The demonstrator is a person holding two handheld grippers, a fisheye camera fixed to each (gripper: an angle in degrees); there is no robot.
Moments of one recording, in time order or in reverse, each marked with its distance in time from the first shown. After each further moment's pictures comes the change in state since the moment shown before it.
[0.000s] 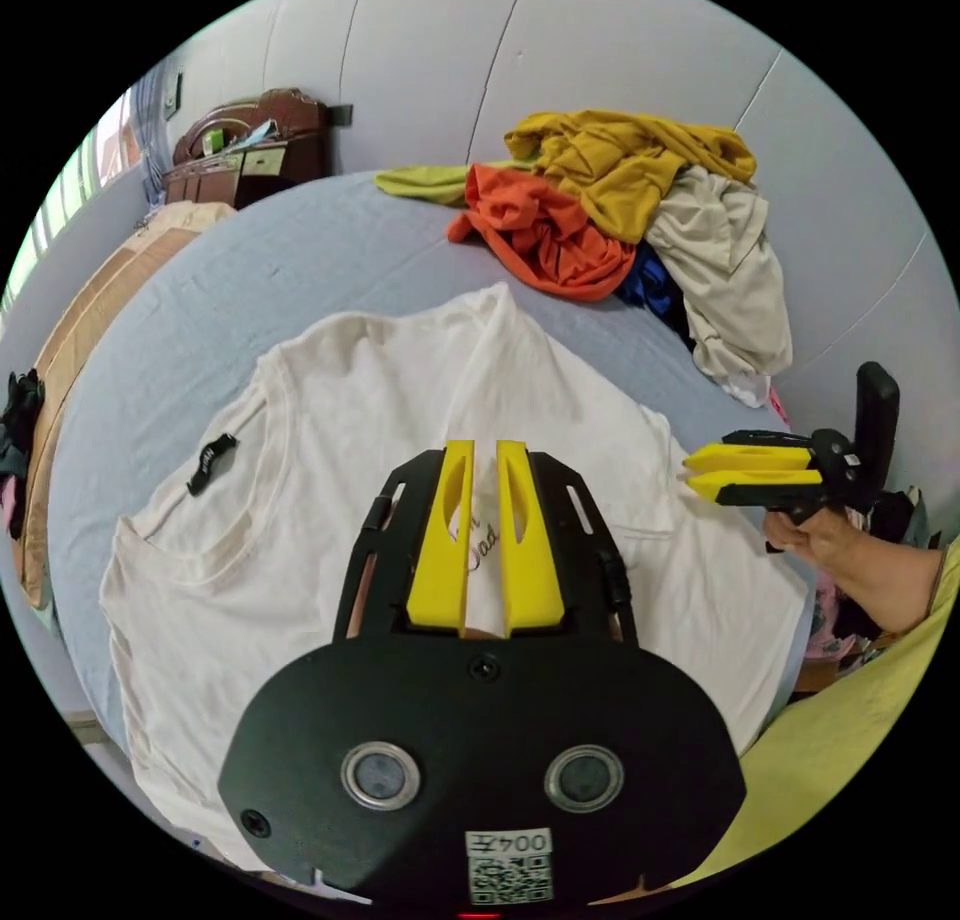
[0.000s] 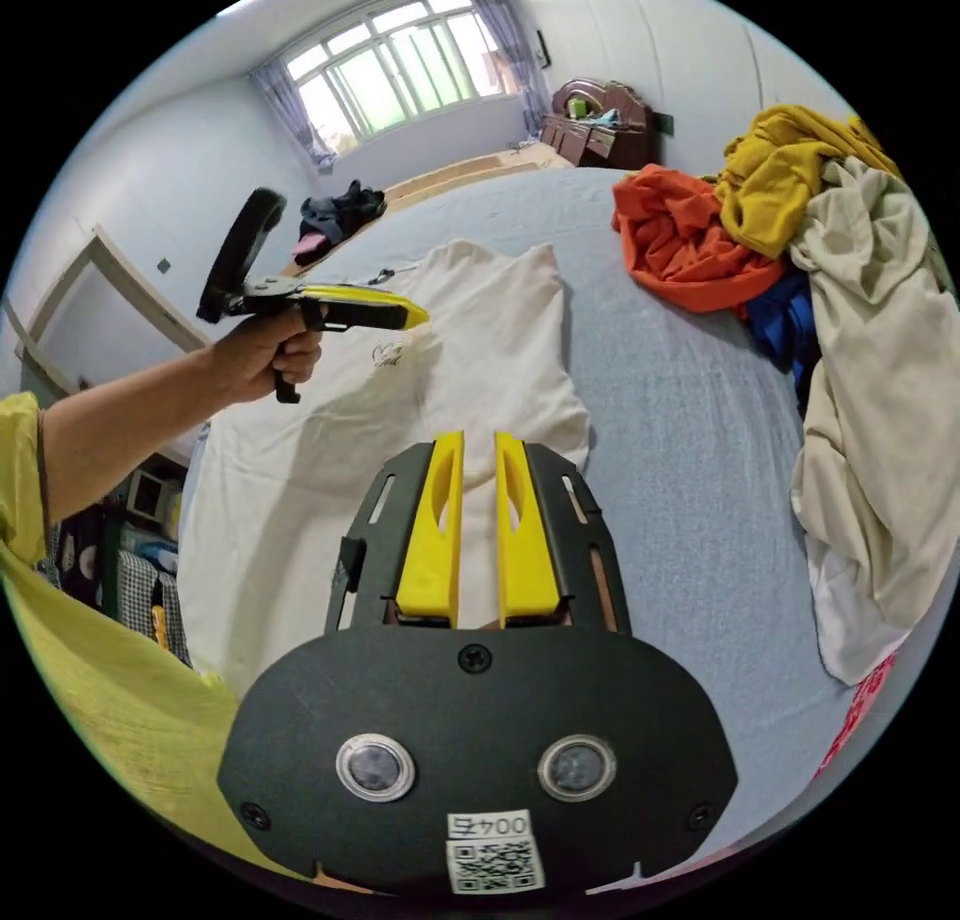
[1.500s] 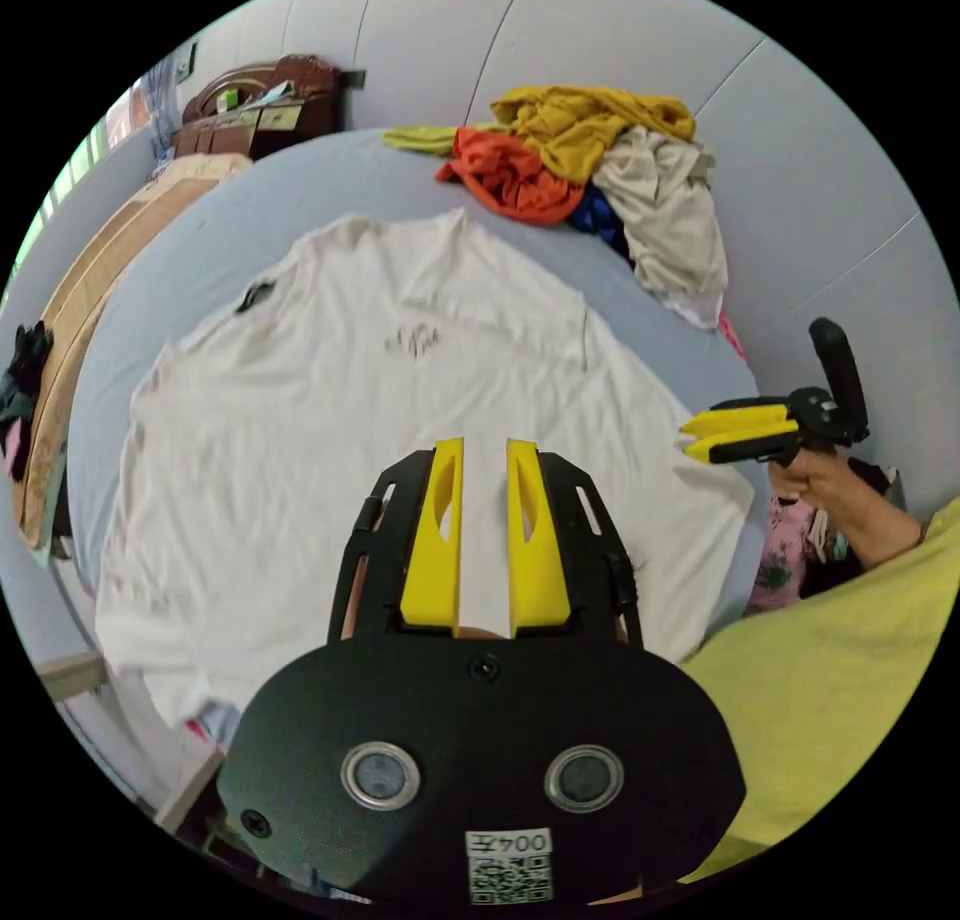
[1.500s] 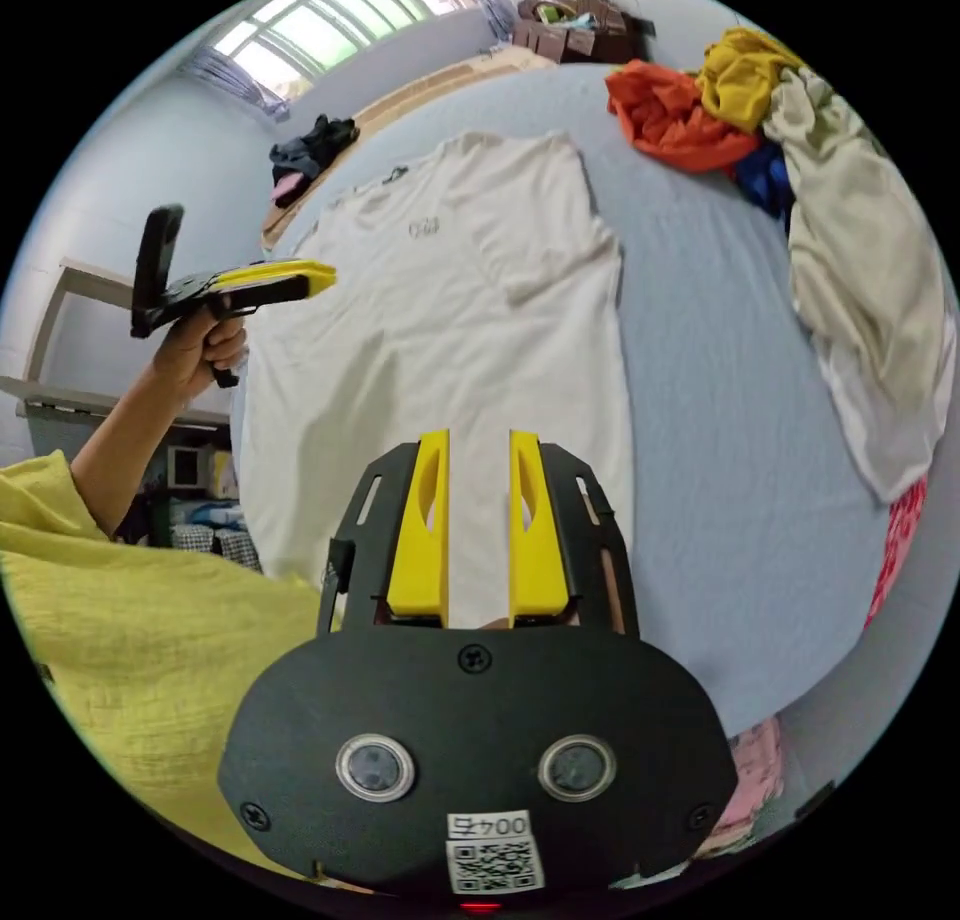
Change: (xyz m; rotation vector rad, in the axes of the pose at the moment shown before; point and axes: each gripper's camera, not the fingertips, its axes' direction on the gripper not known) left arm 0.069 0.254 -0.195 -0.220 -0.012 -0.074; right arm -0.039 0.113 0.080 -0.392 -0.058 0.145
